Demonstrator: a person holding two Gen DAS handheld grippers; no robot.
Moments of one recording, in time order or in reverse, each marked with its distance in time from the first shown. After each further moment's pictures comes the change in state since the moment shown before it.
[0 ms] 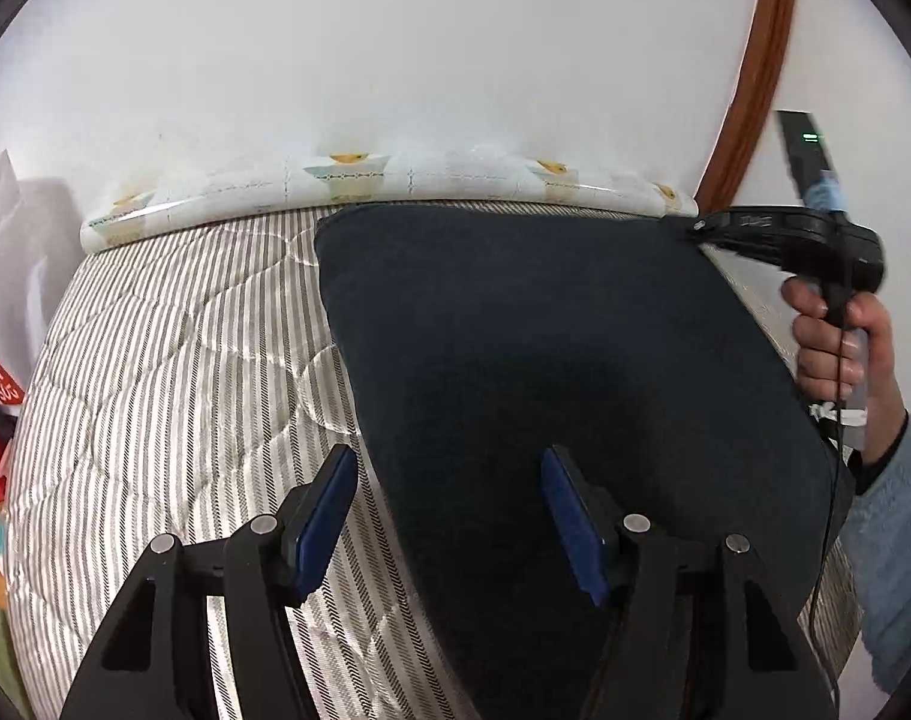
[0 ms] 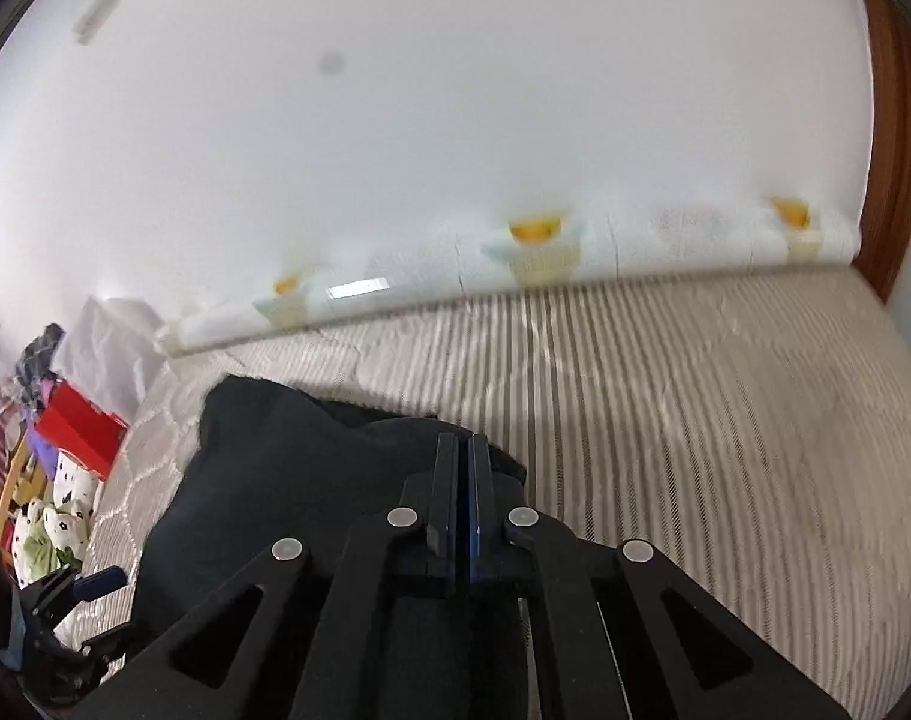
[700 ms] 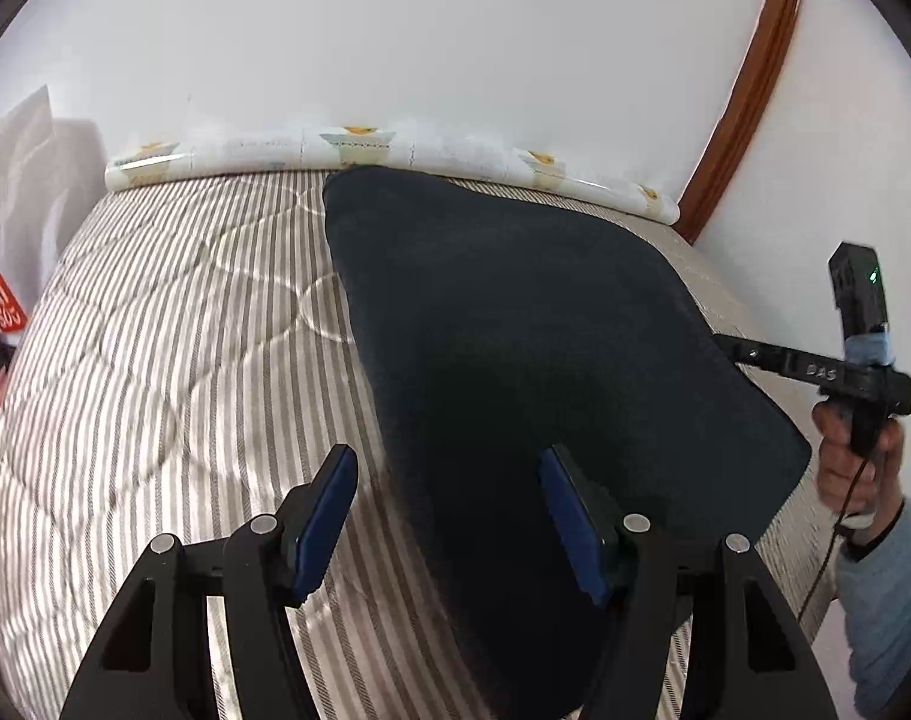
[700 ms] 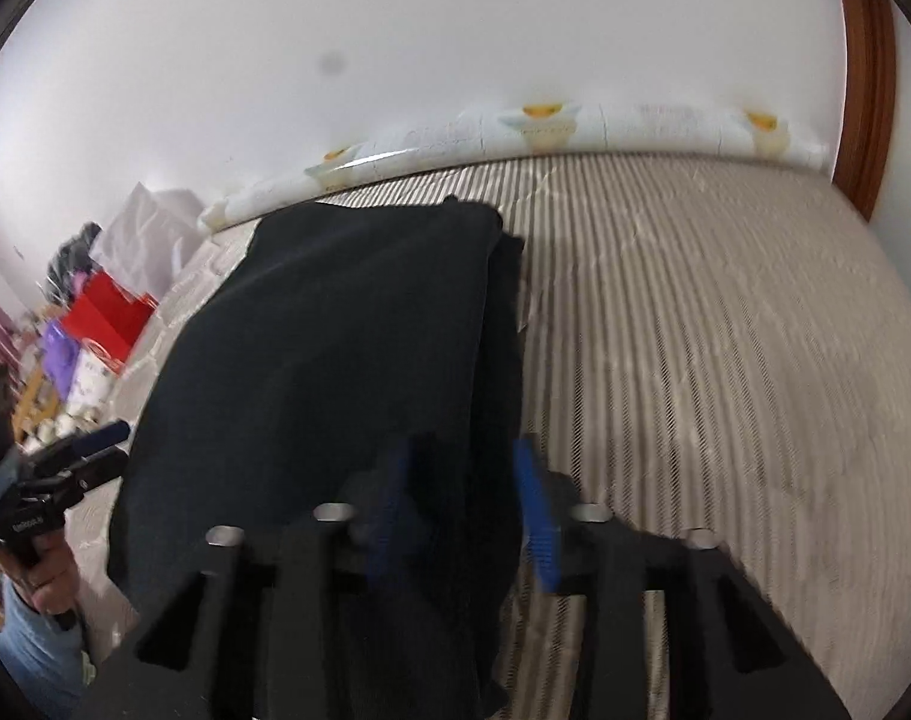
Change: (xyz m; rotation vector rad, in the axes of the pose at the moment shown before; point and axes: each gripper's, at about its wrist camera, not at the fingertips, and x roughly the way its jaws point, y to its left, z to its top) left arm -0.034 -0.004 -0.042 -0.097 0.009 -0.060; right arm -0.071 -0.007 -0.108 -0.053 0.089 0.082
